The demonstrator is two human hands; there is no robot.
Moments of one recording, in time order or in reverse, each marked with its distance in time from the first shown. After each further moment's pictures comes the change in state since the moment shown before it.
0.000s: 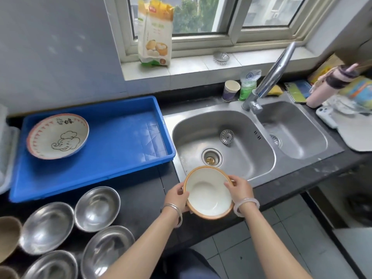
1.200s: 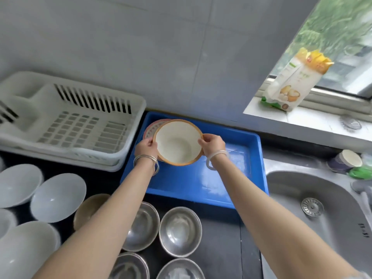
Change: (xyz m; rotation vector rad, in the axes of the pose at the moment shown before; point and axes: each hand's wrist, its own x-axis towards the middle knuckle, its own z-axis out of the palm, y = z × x) left_hand 0.080 0.119 -0.349 -0.271 0.729 0.281; right_hand 0.003 -0.363 0.260 -0.009 -0.326 -0.468
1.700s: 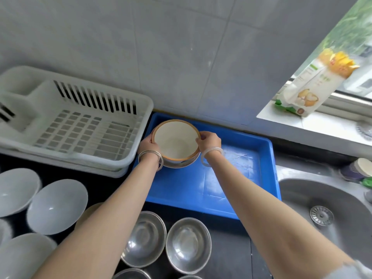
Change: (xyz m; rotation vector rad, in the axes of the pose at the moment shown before) left_hand 0.051 -0.005 0.005 0.016 0.011 -0.039; right_hand 0.040 -0.019 0.048 -0.119 -0.015 0.016
